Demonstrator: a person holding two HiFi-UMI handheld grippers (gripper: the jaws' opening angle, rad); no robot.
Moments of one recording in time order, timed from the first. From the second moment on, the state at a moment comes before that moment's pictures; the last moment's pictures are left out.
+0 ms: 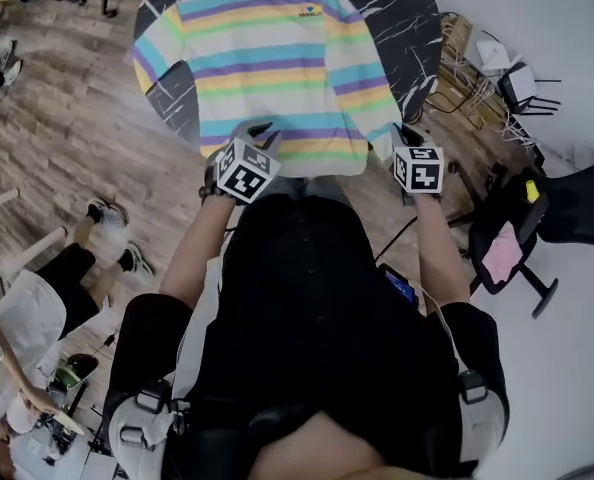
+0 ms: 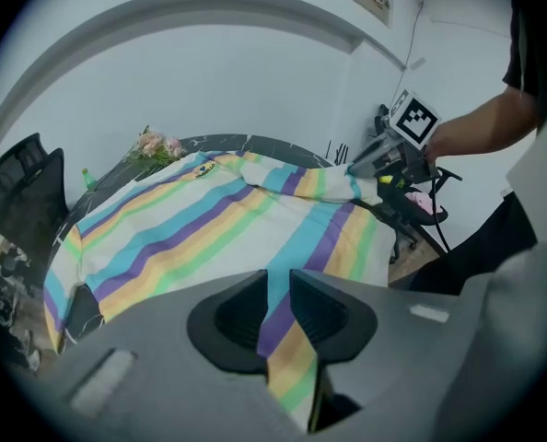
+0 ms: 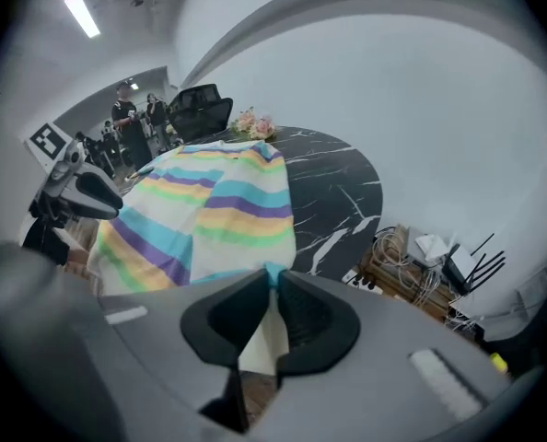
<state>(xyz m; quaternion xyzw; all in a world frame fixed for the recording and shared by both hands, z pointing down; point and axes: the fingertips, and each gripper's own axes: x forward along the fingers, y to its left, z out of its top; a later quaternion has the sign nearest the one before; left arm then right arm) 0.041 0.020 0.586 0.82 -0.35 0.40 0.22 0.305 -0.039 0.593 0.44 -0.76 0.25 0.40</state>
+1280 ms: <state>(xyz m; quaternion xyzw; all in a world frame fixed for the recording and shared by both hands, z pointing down) 0.196 -0.063 0.589 0.71 -0.51 0.38 0.31 0.462 -0.304 0.578 0.34 -0.82 0.10 0.45</state>
